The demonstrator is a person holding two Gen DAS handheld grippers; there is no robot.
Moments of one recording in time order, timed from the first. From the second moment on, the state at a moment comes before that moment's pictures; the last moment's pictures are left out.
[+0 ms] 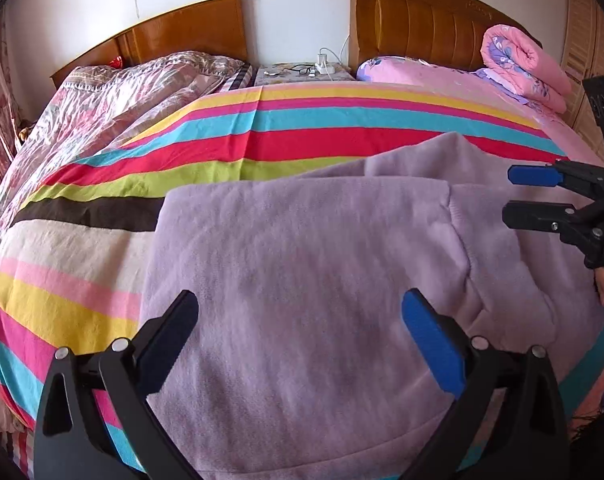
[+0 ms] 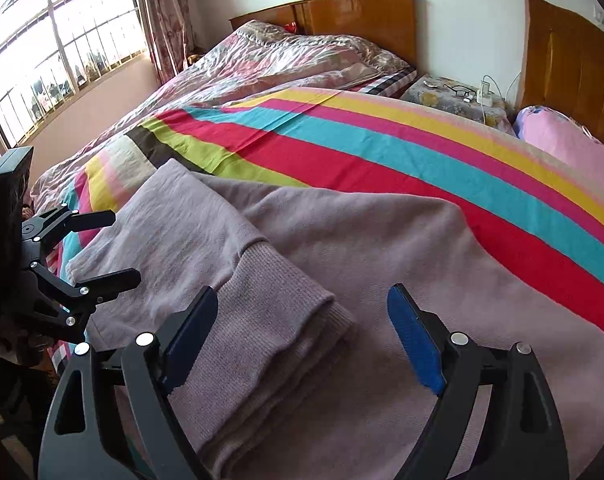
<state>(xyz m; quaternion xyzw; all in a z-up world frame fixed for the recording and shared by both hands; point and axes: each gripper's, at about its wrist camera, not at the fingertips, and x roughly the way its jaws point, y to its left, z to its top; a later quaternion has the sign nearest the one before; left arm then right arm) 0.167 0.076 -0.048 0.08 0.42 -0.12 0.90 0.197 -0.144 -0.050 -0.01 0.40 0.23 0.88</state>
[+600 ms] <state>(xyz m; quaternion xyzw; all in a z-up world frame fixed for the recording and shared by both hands) 0.207 0.023 -0.042 0.12 0.42 -0.10 0.90 0.167 -0.282 -0.046 0.03 0.43 0.07 0.90</state>
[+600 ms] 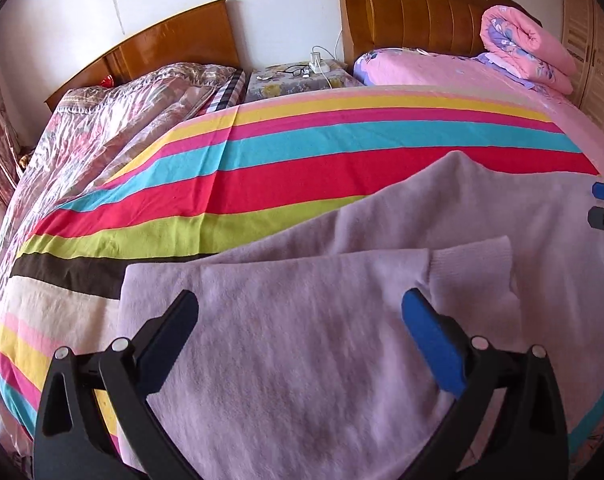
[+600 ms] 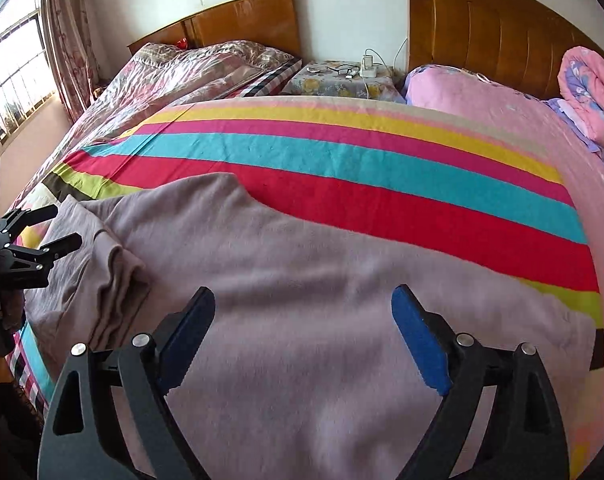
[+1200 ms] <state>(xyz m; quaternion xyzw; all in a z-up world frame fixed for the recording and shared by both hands) 0.125 0.014 -0.073 0.14 0.40 -0.05 0.90 -0.012 -0.330 -0.080 0.10 0.38 0.04 0.92</state>
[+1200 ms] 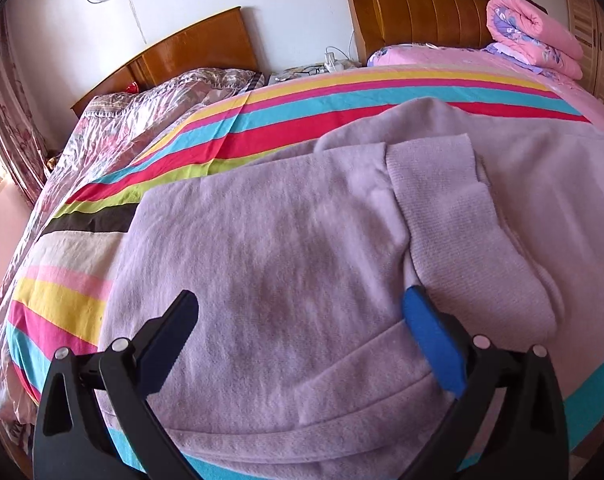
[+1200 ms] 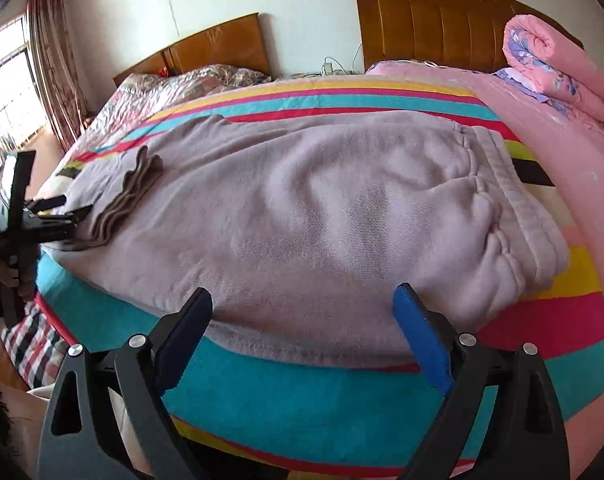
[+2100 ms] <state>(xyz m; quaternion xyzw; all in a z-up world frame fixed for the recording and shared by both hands) 0.103 0.011 -0.068 0.10 0.40 -0.08 0.91 -0.017 -0.444 -0.091 0.37 0.36 -0.06 0.85</state>
